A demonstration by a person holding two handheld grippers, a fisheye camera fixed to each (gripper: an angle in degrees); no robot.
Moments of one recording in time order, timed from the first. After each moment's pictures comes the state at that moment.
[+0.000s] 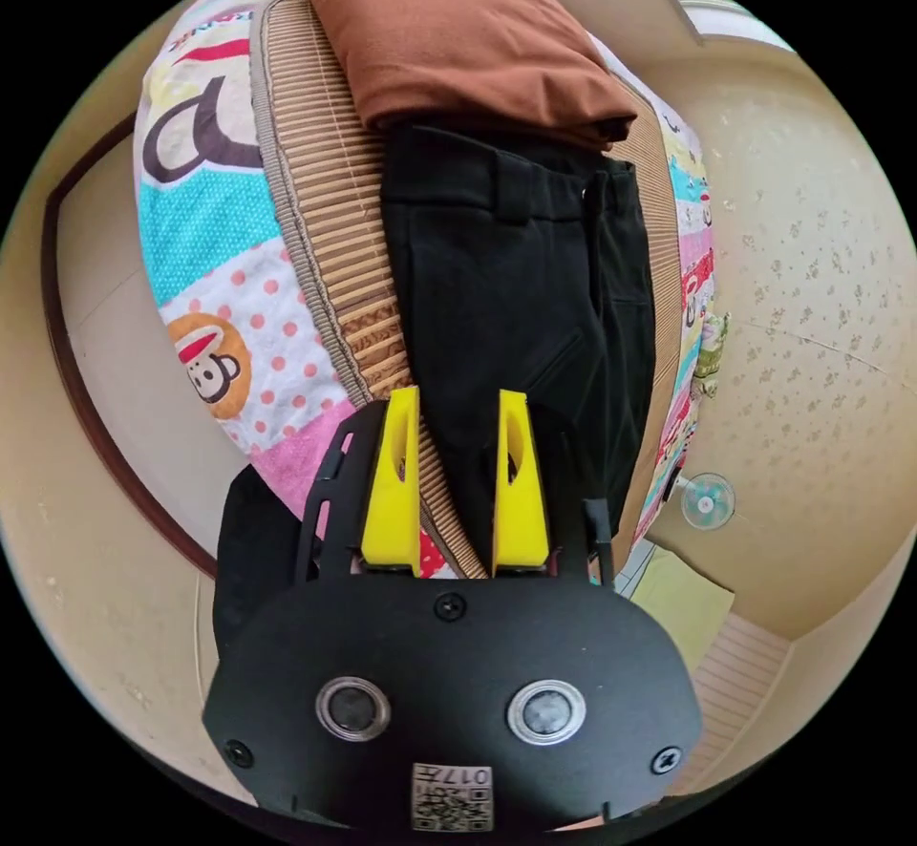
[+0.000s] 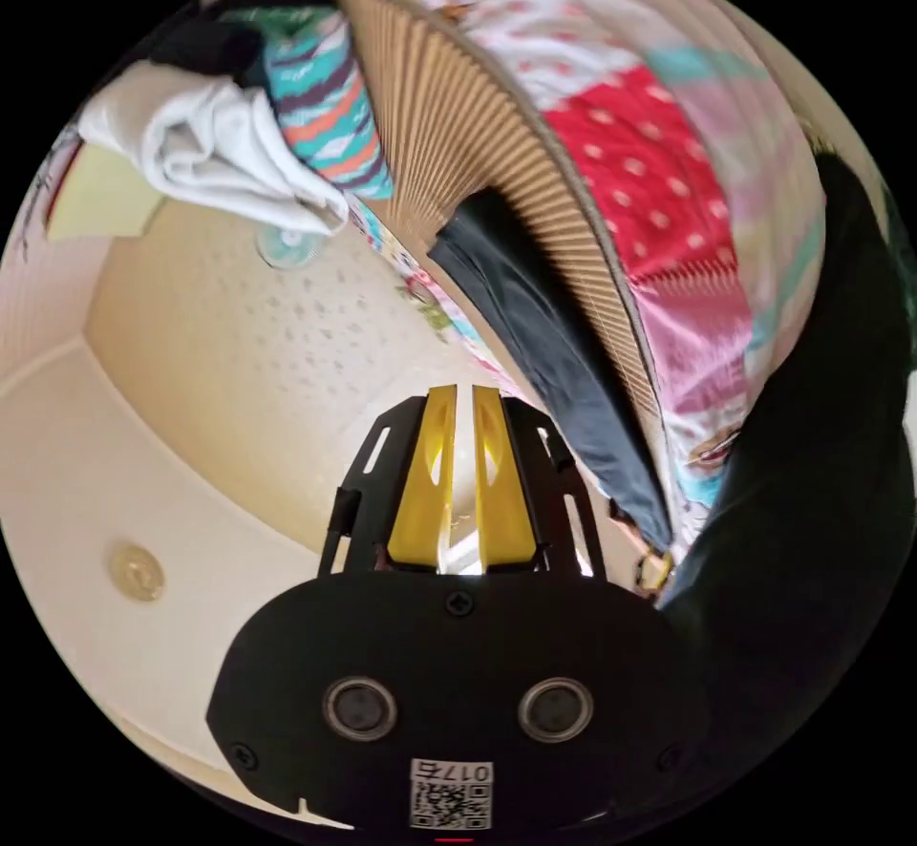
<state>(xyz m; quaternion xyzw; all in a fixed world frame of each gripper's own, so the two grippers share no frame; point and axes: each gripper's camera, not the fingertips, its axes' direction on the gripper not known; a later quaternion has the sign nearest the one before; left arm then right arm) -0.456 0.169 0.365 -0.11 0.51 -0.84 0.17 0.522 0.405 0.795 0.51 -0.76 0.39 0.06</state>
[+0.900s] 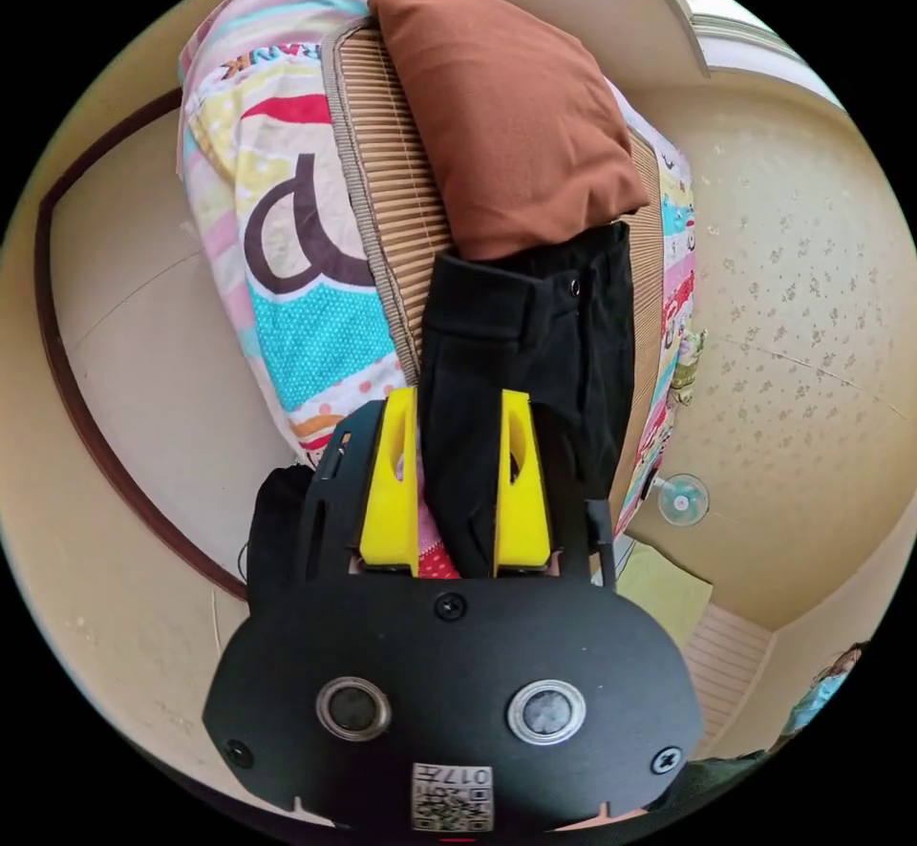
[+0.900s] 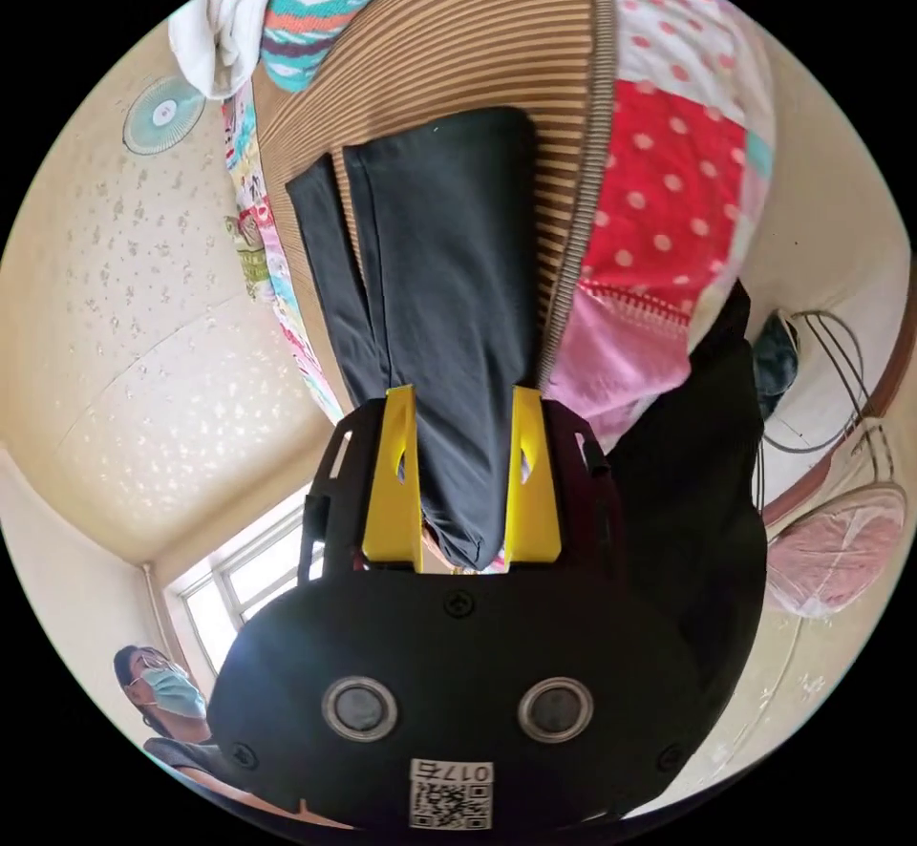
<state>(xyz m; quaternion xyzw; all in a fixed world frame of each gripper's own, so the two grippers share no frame) -0.419 0.306 0.394 -0.08 0.52 -0.84 0.15 0.506 0.339 0.723 0.40 -0.63 0.53 0.40</state>
